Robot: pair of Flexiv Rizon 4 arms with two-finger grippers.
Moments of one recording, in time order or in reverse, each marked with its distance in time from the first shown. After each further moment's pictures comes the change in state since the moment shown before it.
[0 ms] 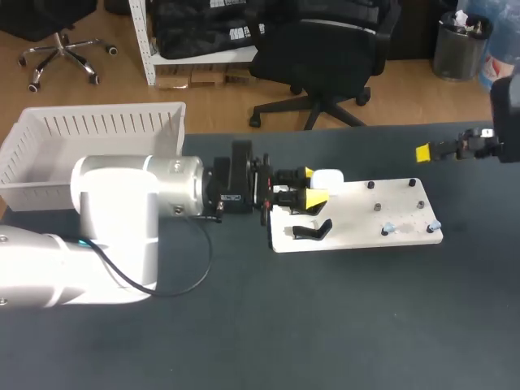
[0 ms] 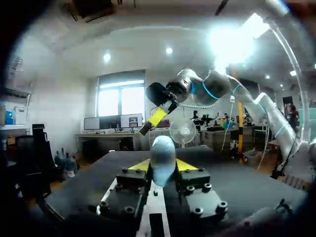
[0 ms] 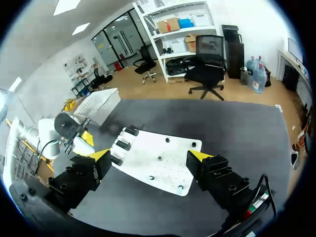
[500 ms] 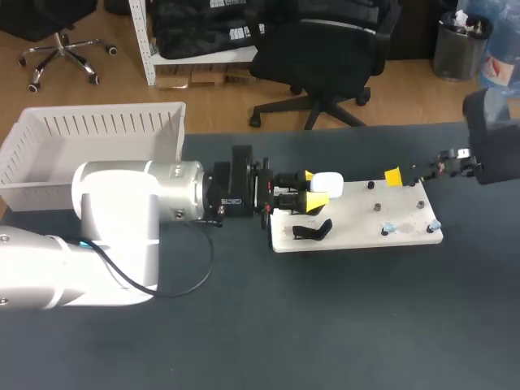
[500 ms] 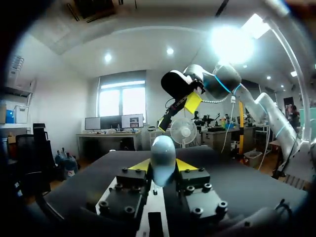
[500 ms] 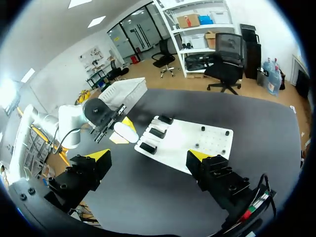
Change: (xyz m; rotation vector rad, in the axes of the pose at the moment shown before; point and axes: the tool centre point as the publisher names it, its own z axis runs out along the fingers) left arm 0.004 -0.001 0.000 -0.012 -0.002 -0.006; right arm 0.031 0.080 -0.007 -0.119 0.056 -0.042
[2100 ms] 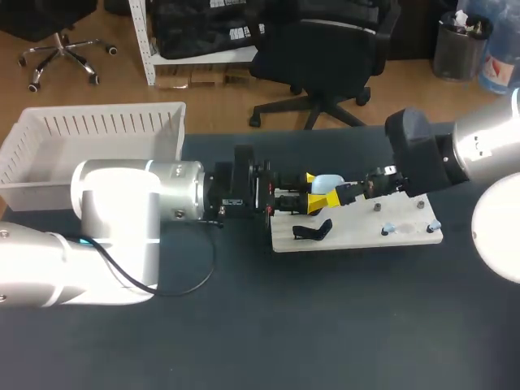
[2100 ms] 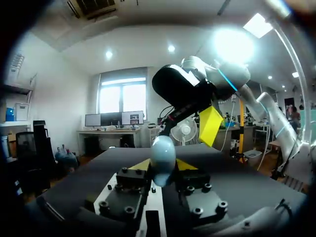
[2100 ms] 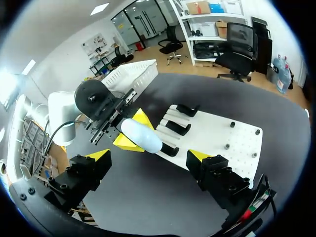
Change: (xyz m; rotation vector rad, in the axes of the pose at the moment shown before) left arm 0.002 -0.003 0.001 -0.002 0.025 -0.012; right arm 0.010 0.032 0.082 -0.030 0.116 -0.021
